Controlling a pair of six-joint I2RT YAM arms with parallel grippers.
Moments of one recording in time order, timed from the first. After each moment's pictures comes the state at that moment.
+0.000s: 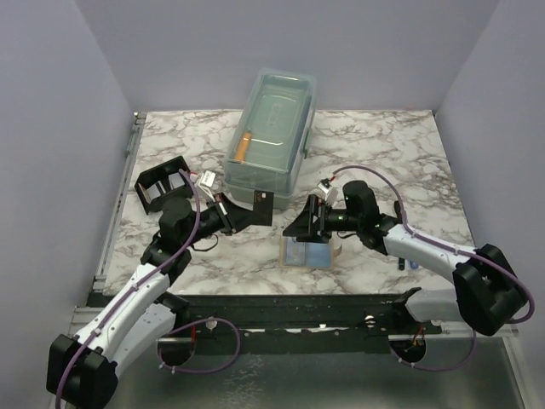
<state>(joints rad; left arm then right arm) -0.37 0.80 0.52 0.12 0.57 -0.88 0.58 1.31 0.67 0.07 -0.69 0.84</state>
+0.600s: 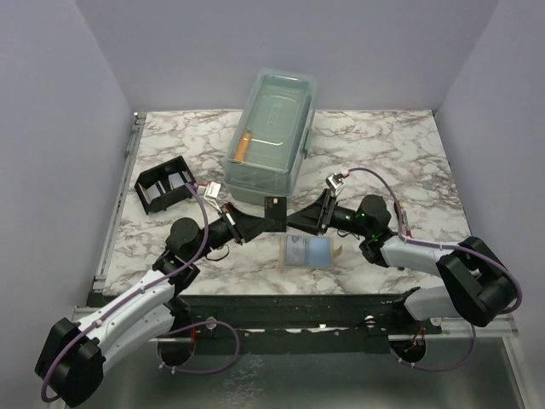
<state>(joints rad) -0.61 0.78 0.32 0.55 0.39 -1.07 0.59 1.36 0.44 0.96 -0.69 1.31</state>
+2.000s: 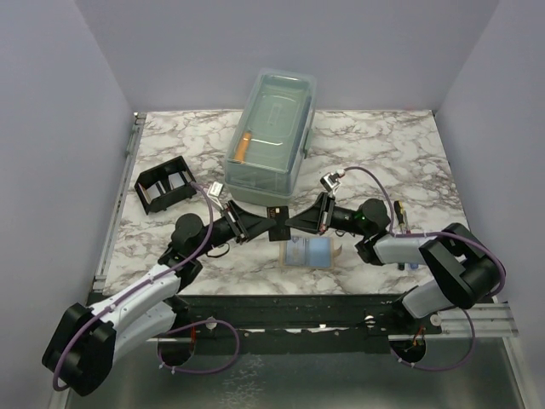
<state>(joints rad) -0.56 0.88 0.29 0.64 0.47 -1.27 0.59 1.49 0.42 1.28 -0.76 1.39</state>
